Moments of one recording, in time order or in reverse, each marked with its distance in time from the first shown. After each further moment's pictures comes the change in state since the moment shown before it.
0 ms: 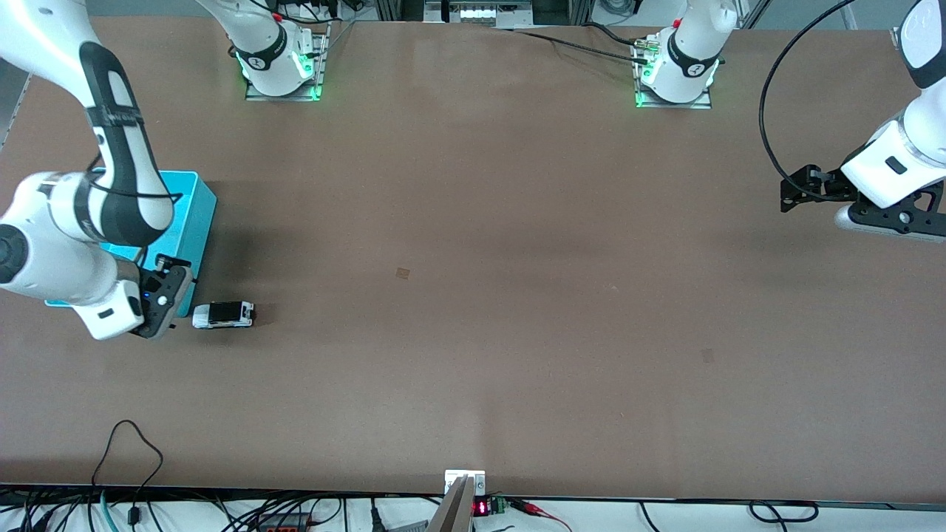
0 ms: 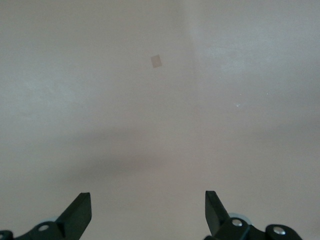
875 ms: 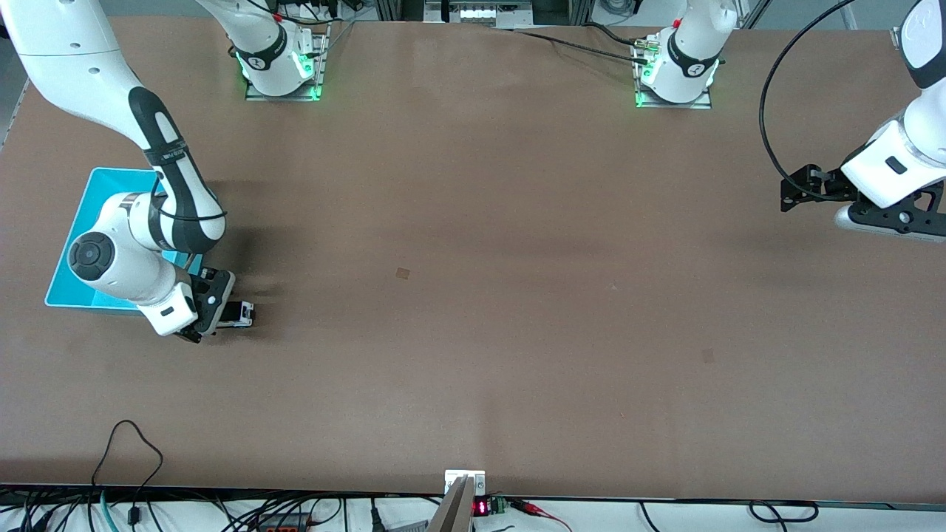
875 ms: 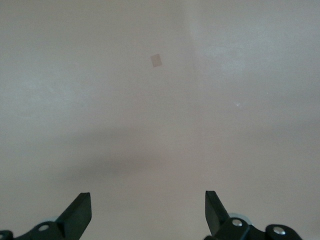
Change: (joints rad) left arm 0.000 0.000 0.002 0.000 0.000 -0.003 0.001; right arm 0.004 0.083 0.004 -0.164 -0.001 0.325 -0.073
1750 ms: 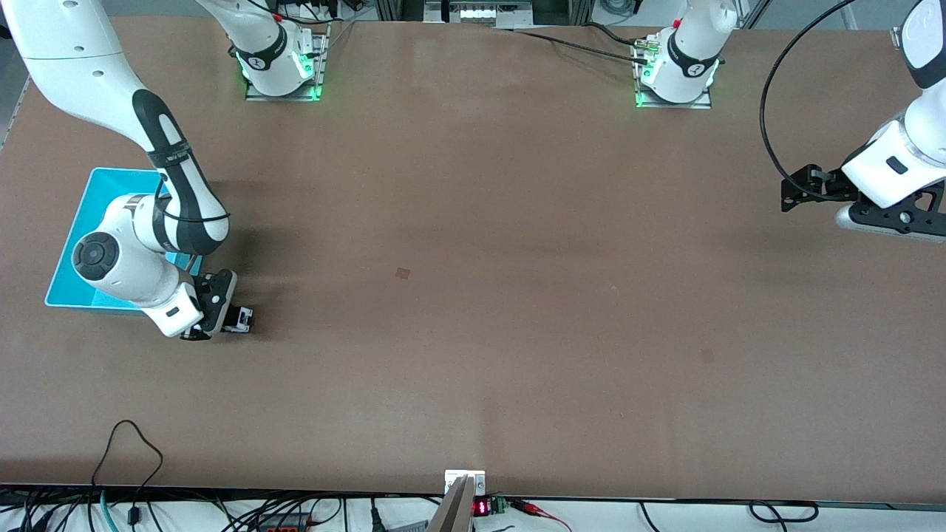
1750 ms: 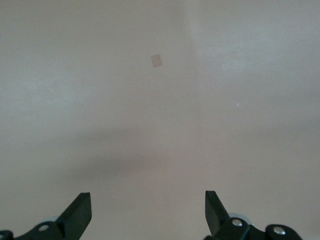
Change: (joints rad) left arm 0.000 0.000 0.000 0.001 0.000 0.000 0.001; right arm 0.006 0.000 0.006 0.029 0.000 0.033 -0.070
